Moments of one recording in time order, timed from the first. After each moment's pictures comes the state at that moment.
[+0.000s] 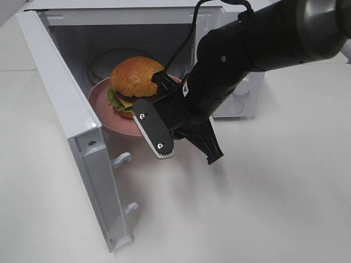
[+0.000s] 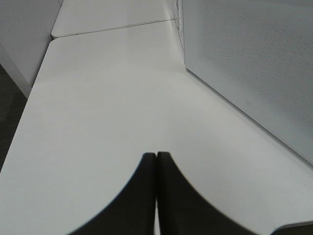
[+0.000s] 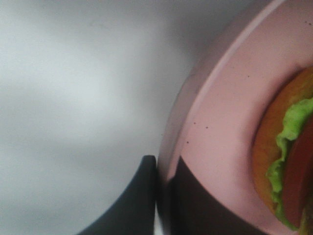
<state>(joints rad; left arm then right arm) 0.02 0.00 -0.50 -0.04 1.05 0.17 0.75 1.90 -1.19 -0.08 0.40 -1.48</state>
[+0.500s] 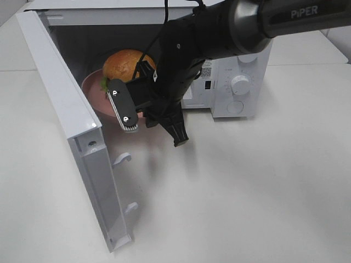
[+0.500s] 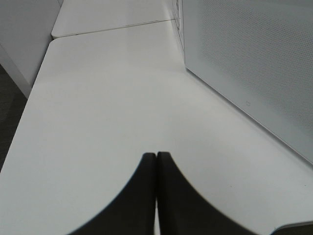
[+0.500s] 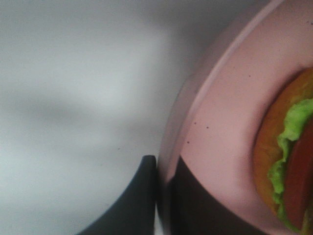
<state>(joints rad) 0.02 0.00 -0.50 -0.04 1.05 0.17 0.74 2.13 -1.52 -0.07 0.52 -1.37</state>
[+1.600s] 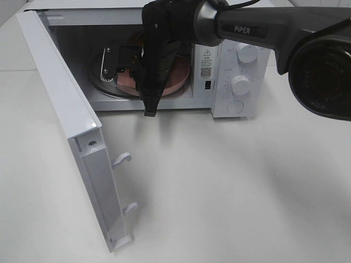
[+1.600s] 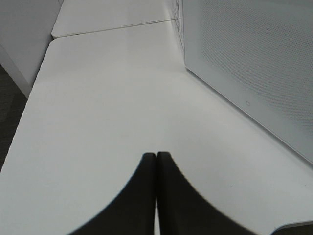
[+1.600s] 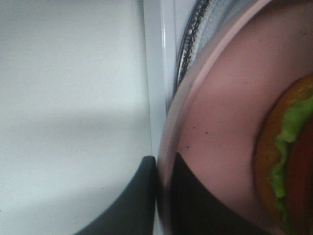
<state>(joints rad) 0.02 0.00 -0.50 -0.04 1.05 0.17 0.68 2.44 -2.09 -0.11 0.76 -0.92</state>
